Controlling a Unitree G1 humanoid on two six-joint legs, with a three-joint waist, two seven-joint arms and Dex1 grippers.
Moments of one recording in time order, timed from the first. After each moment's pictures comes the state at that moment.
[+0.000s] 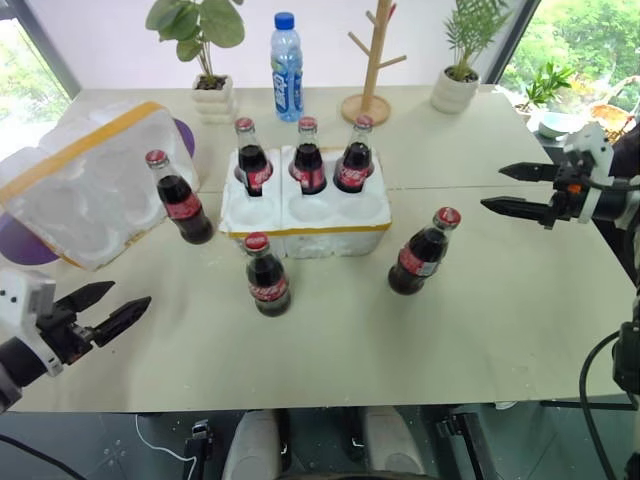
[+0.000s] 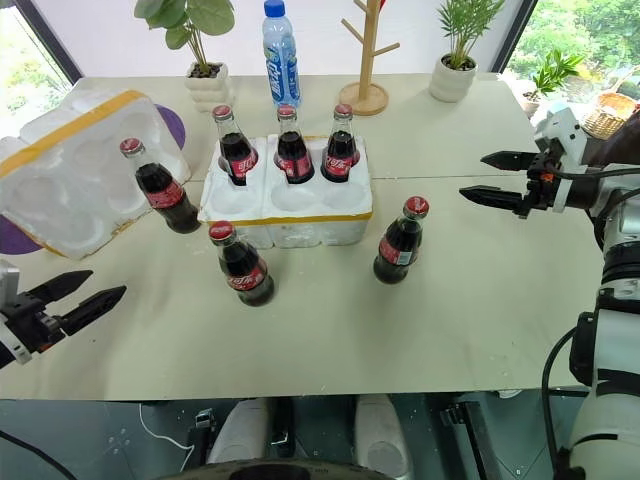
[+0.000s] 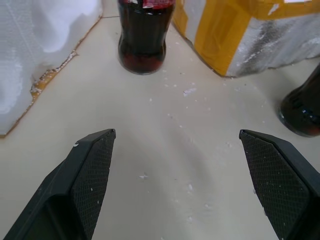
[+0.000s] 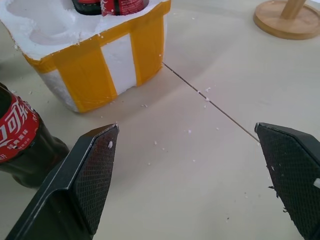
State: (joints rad) left arm 0.31 0.72 0.72 -0.36 -0.71 0.65 -0.80; right arm -0.91 -0.93 -0.09 0.90 0.23 0.15 1.43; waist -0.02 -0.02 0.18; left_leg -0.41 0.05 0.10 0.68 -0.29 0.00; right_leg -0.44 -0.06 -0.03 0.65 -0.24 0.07
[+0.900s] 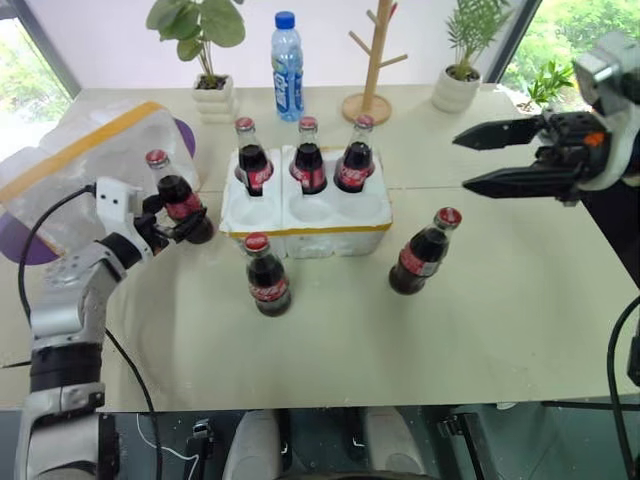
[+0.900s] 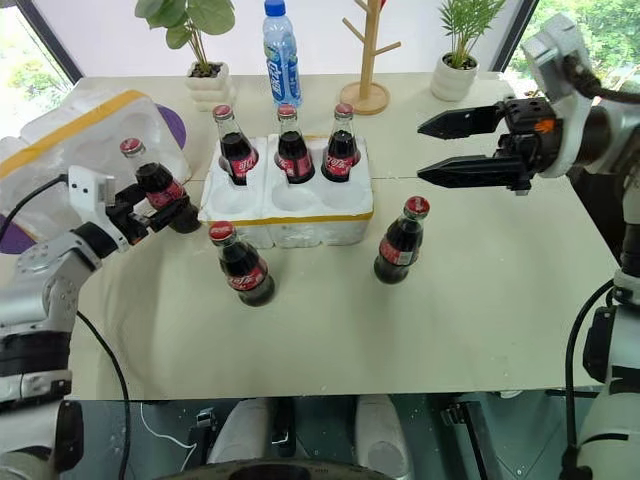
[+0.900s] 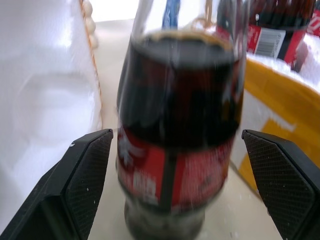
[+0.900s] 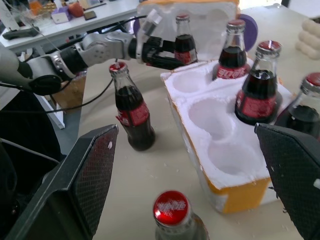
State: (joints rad) left arm -0.45 0.61 0.27 0.26 -0.41 0.32 -0.70; right arm -0.92 -0.98 -0.11 0.10 0.61 0.87 1.52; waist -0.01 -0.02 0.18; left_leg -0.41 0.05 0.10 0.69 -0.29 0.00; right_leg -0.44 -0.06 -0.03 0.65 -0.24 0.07
